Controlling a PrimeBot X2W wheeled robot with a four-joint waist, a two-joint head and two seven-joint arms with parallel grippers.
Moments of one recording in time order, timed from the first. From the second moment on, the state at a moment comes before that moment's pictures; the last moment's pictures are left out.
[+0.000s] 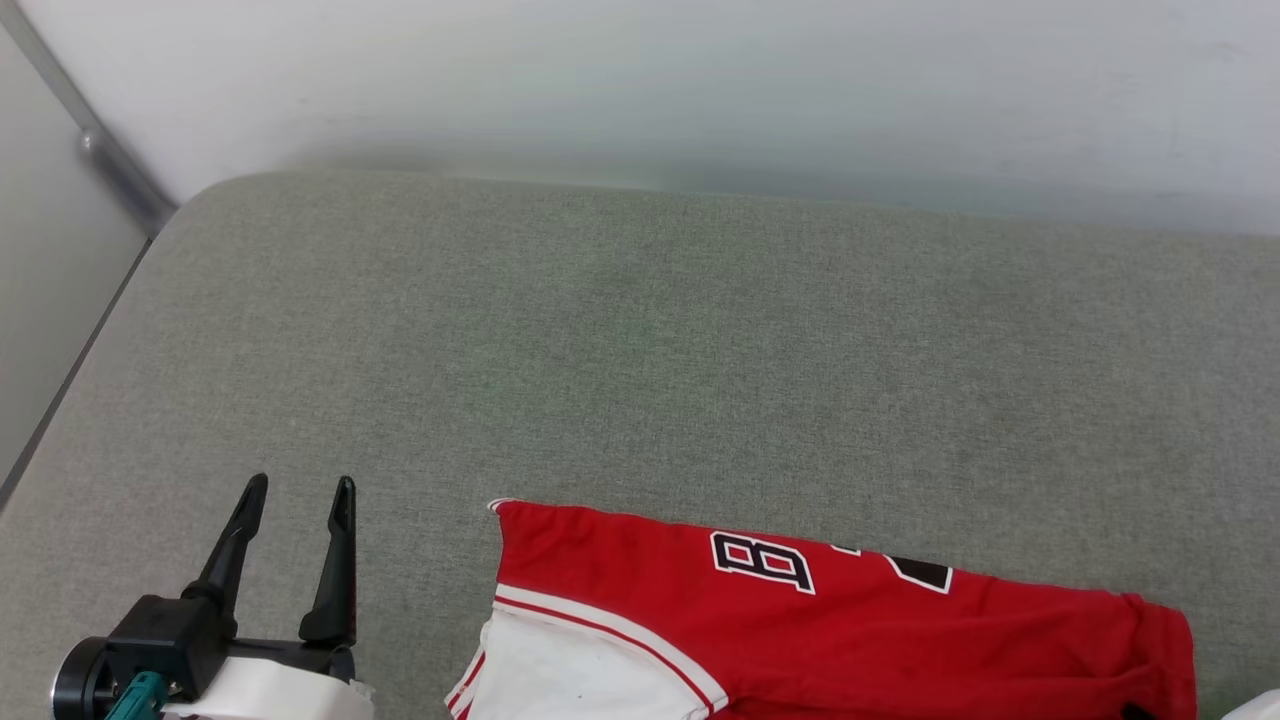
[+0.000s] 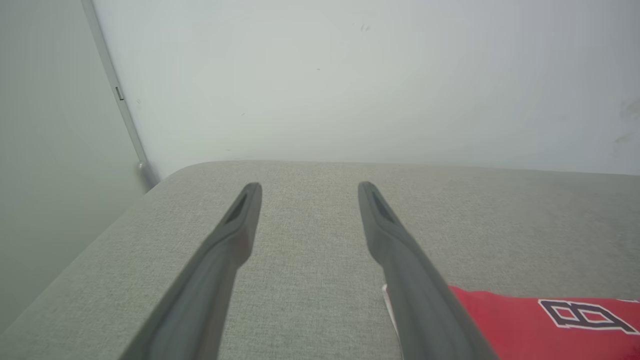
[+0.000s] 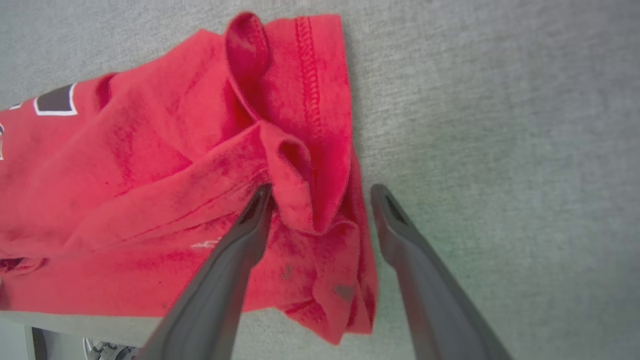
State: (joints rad) left arm 0.08 0.40 -0.19 -0.10 -0.43 0.12 -0.26; right arm 0.16 -0.14 -0.35 0.04 0.47 0.13 0.74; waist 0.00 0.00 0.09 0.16
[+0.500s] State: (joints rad) left arm 0.08 0.28 -0.09 -0.04 -0.32 -0.03 -0.26; right arm 0.11 -0.16 -0.28 0.15 0.50 0.12 0.75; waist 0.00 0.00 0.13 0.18
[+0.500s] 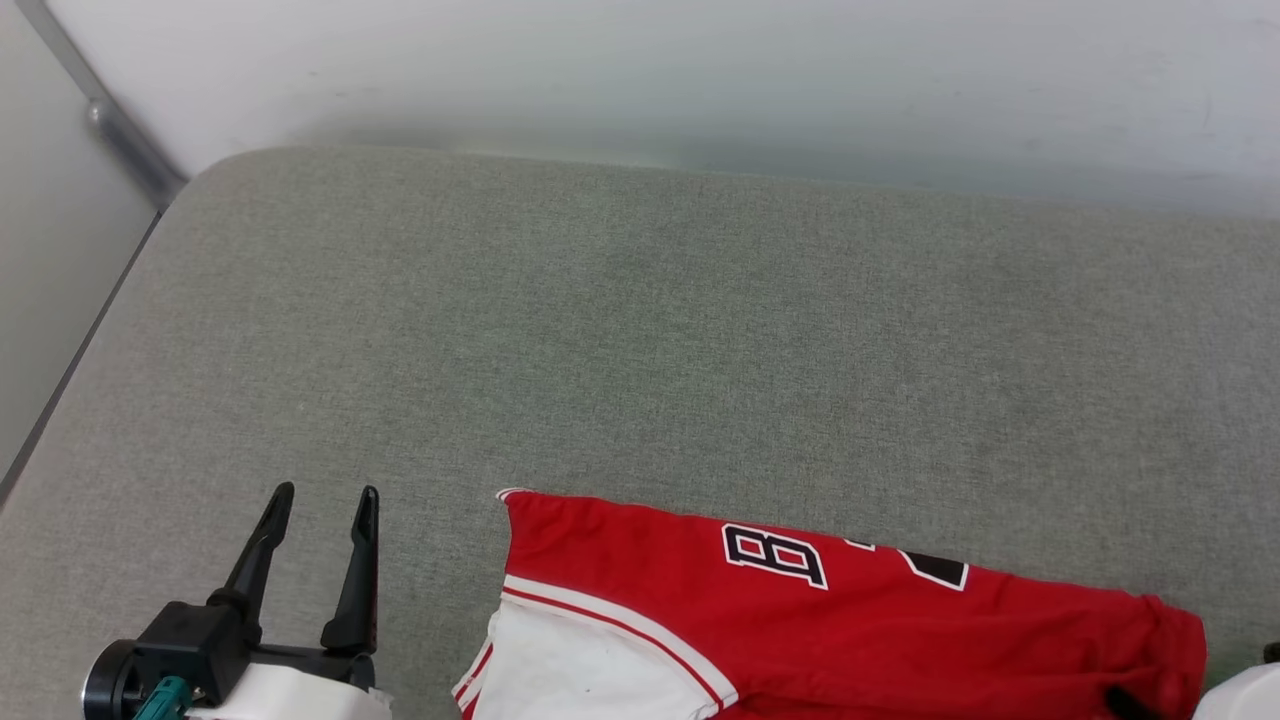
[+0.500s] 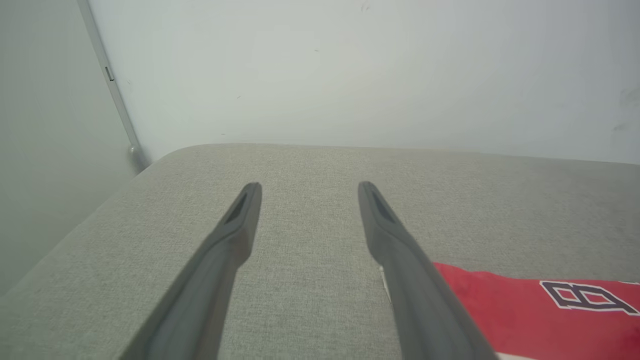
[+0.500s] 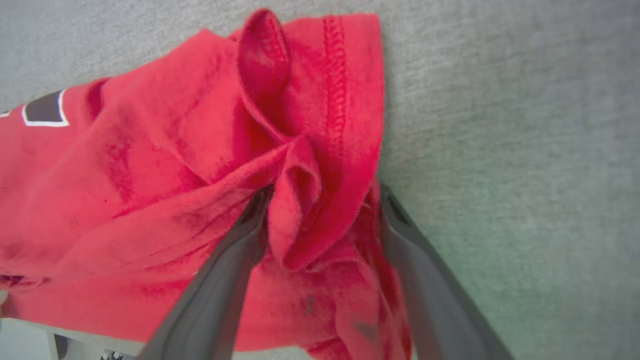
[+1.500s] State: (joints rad) left arm 0.09 0.21 -0.01 0.00 -0.24 -0.11 -0.26; right arm 0.05 -0.21 -0.46 0.23 0.40 0.13 0.59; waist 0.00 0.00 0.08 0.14
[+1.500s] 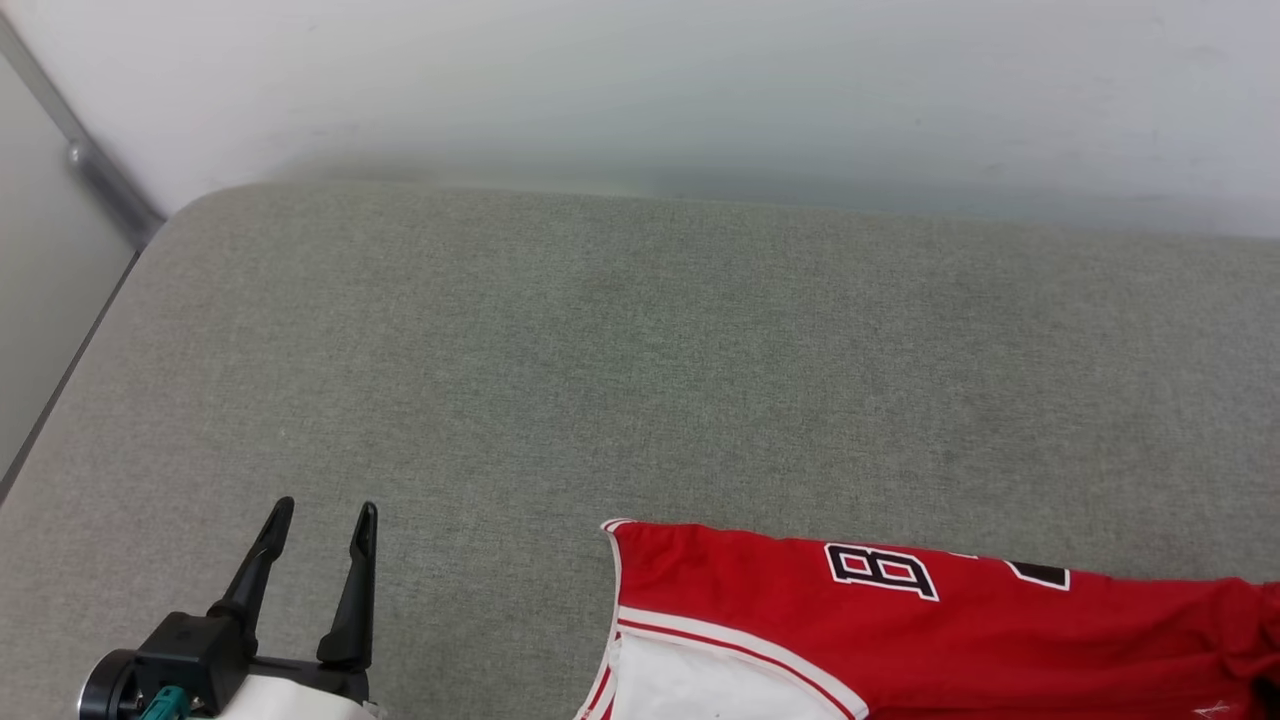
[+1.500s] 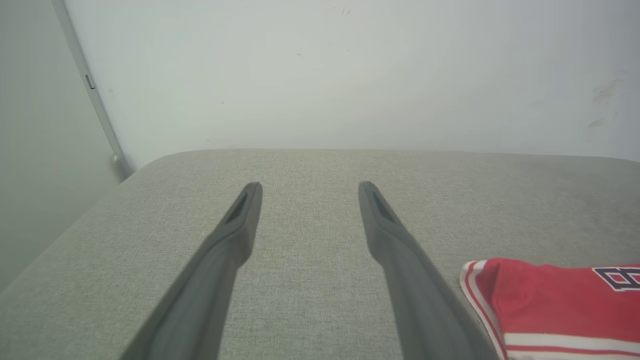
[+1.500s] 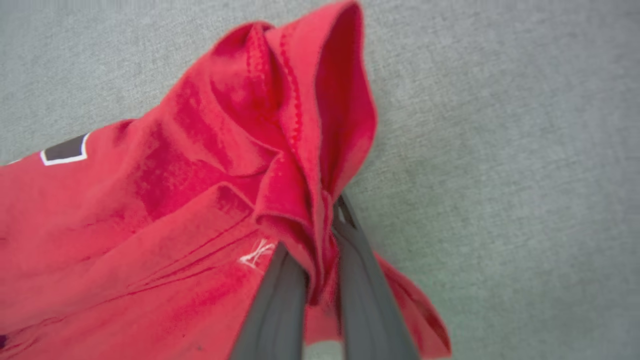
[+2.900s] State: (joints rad) left arm 0.11 0.18 -0.02 0.04 -0.23 -0.13 -0.26; right arm 0.01 -0.05 0.28 -0.01 0.70 0.13 0.73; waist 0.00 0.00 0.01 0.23
